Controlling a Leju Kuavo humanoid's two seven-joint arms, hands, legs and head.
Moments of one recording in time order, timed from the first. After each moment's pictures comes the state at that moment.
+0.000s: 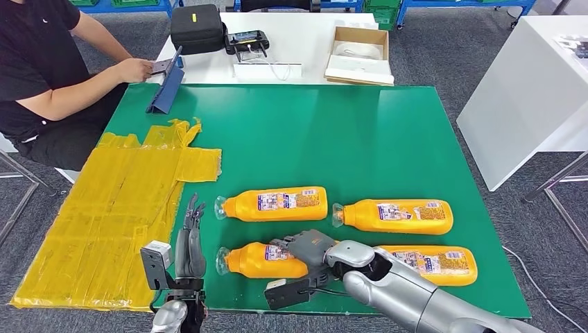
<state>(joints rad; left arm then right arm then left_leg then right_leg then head) 0.03 -0.31 0.09 -1.25 -0.01 -0.02 -0.69 -0.66 -0.13 1.35 -1.11 0.42 0.27 0.10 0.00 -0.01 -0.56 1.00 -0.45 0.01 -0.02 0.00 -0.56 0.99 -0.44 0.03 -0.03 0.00</state>
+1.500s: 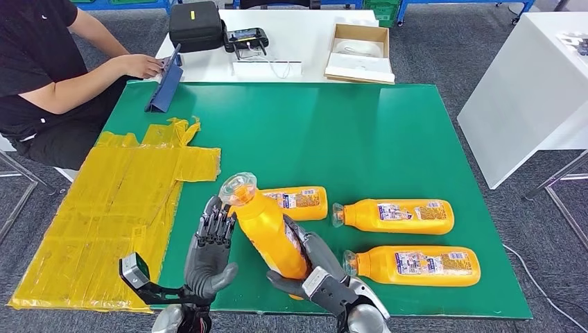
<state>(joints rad) 0.08 -0.32 0.02 -1.33 0.28 -0.72 -0.70 -0.09 0.09 0.58 -1.35 0.22 0.07 -0.42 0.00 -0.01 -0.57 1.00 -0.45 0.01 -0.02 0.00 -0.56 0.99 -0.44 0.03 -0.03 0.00</state>
